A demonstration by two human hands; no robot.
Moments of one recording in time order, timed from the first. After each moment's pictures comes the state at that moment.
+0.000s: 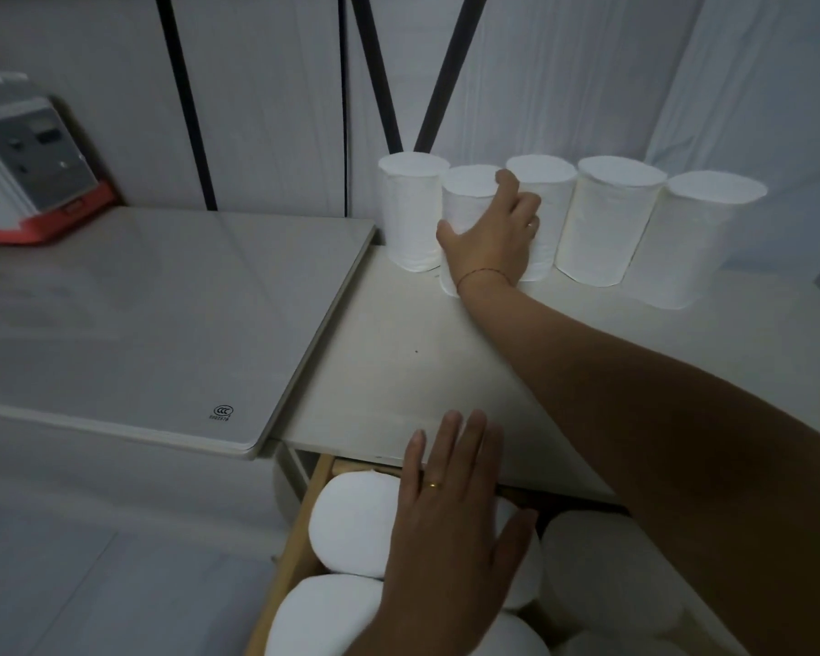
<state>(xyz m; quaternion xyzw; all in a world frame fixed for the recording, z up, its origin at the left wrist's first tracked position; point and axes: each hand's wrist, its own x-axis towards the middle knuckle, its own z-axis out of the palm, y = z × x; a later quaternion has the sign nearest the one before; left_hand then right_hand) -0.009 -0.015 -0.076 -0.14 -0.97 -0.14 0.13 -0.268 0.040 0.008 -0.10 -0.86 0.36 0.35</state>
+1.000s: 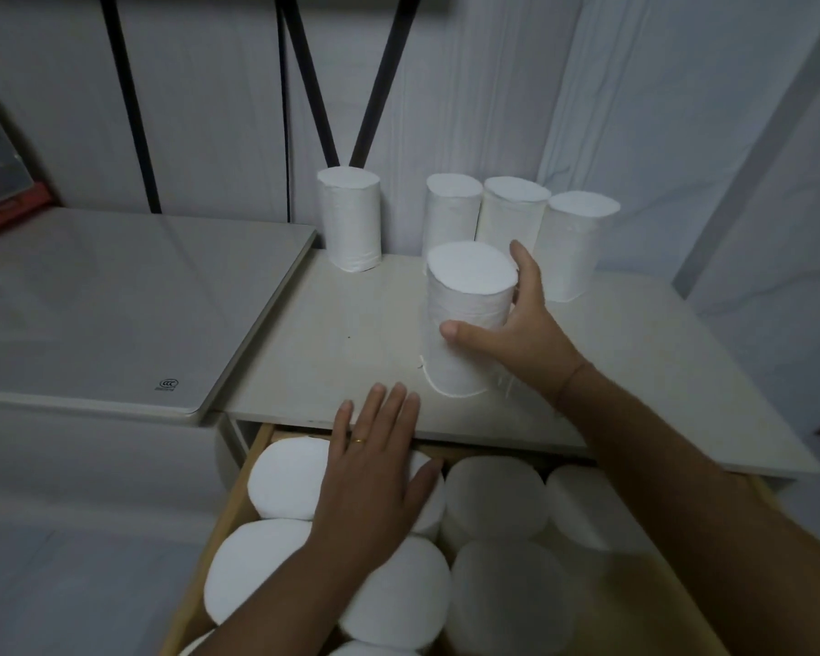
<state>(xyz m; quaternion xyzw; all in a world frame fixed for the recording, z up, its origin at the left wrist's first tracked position) -0.004 -0.015 -0.082 -0.15 -0.97 -0.14 0.14 -0.088 0.162 0.022 0.08 -0.84 0.54 0.08</state>
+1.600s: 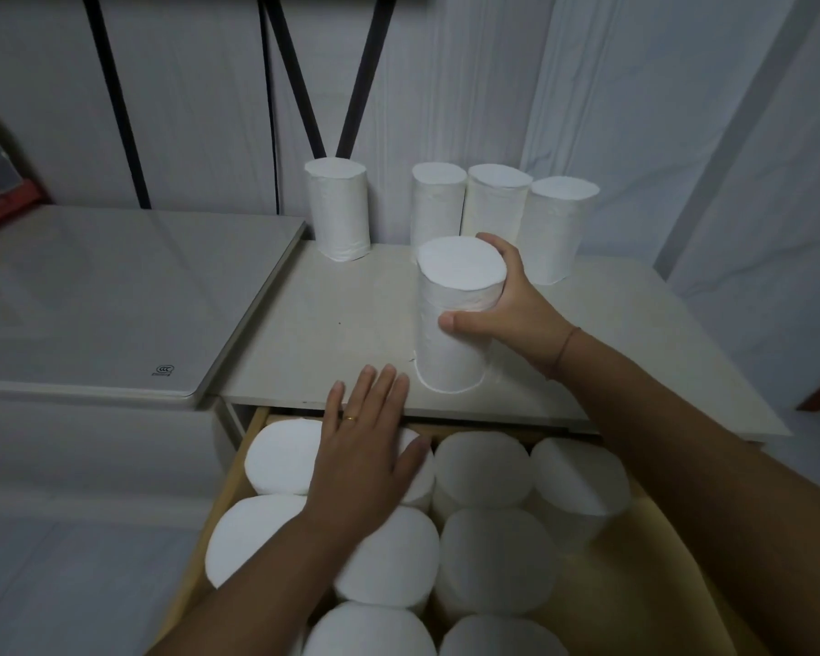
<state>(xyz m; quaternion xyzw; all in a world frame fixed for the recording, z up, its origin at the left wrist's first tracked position) -0.003 -0.016 -0.080 -0.16 -0.97 -0.13 0.14 -0.095 0.177 0.020 0.13 -0.81 0.56 0.05</state>
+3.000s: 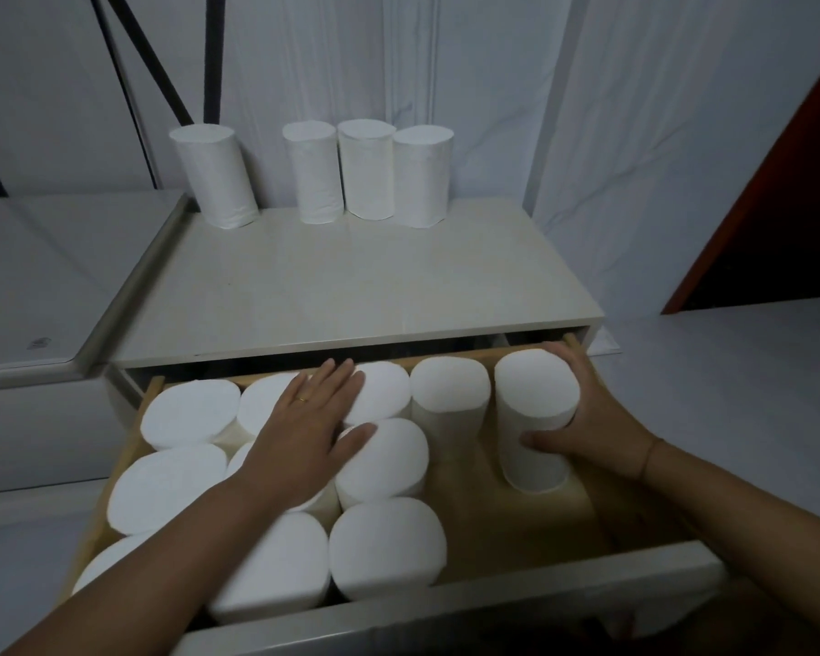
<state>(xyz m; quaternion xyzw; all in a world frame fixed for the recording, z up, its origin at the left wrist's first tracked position) 0.047 0.015 -0.085 -0.31 -0.94 -0.14 0.04 0.111 0.347 -0.068 0.05 -0.89 0.43 0.09</state>
